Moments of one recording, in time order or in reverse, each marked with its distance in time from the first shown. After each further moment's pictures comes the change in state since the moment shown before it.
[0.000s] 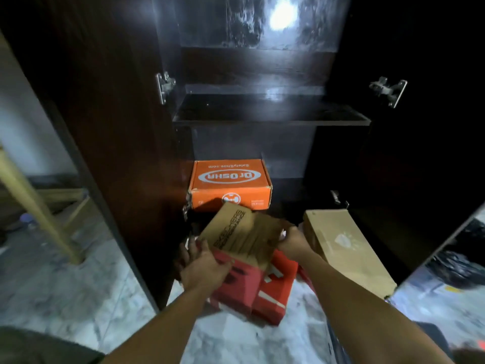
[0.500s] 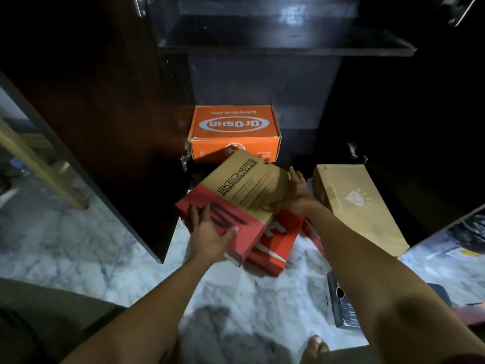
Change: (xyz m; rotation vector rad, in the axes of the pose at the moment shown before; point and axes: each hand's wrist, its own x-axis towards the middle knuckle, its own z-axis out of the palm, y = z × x) left_hand -0.032 -0.026 0.058 -0.341 -0.011 -0.017; right_hand 0.019 0.048 0.019 -0.062 -0.108 0.030
